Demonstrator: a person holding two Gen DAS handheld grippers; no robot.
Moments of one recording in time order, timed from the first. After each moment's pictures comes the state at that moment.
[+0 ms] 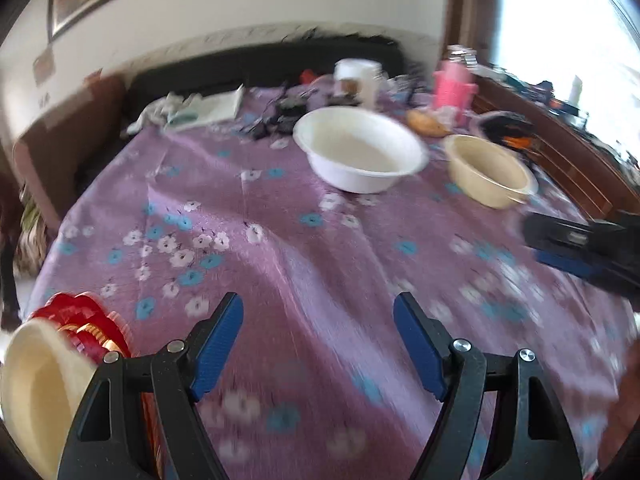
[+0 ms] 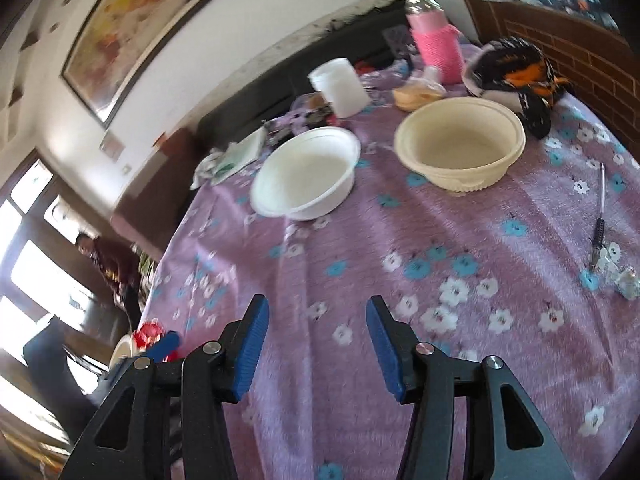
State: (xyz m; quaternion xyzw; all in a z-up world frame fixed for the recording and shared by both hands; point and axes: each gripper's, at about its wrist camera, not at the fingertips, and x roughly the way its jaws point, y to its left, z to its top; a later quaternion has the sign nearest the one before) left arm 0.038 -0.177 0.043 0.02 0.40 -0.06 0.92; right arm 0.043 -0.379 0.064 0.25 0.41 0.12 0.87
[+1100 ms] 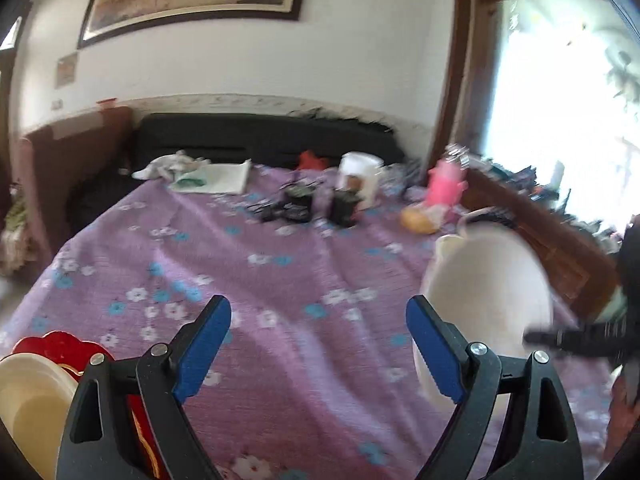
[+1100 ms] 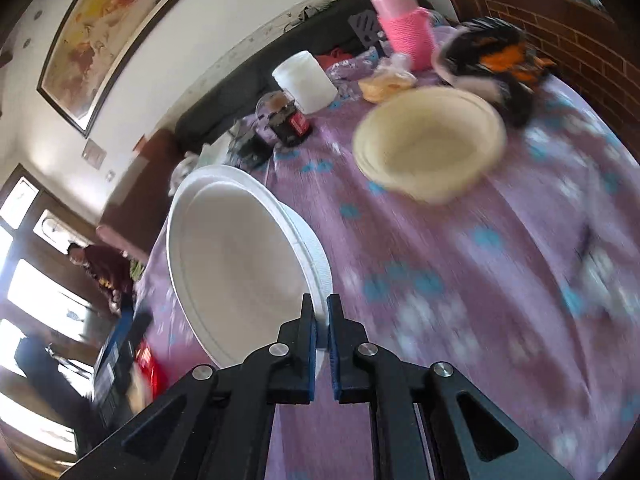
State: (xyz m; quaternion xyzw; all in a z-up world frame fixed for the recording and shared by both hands) left arm 0.014 -0.139 0.081 -0.06 0.25 -0.10 0.96; right arm 0.033 -0.421 0.058 0.26 0.44 0.11 0.85
